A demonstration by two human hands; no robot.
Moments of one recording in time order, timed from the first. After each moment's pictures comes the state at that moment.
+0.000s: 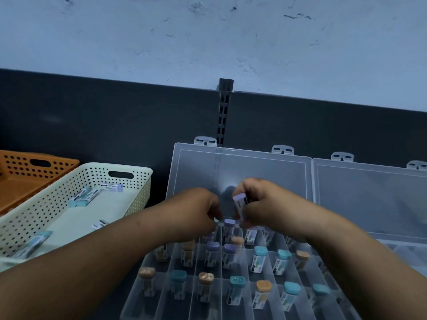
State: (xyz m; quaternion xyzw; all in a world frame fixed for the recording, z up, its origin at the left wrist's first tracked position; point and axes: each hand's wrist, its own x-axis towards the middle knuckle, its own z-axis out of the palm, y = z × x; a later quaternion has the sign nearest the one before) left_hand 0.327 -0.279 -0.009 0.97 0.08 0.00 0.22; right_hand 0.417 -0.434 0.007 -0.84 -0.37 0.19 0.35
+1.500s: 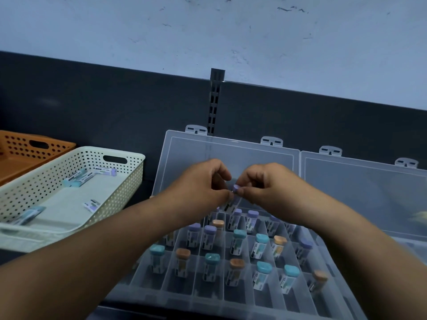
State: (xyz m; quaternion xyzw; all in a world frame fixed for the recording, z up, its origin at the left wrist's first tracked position) left_hand 0.329 -0.332 -0.007 0.87 0.09 0.17 0.45; right_hand 0.427 -0.474 0.016 -0.86 -0.44 0.05 0.25
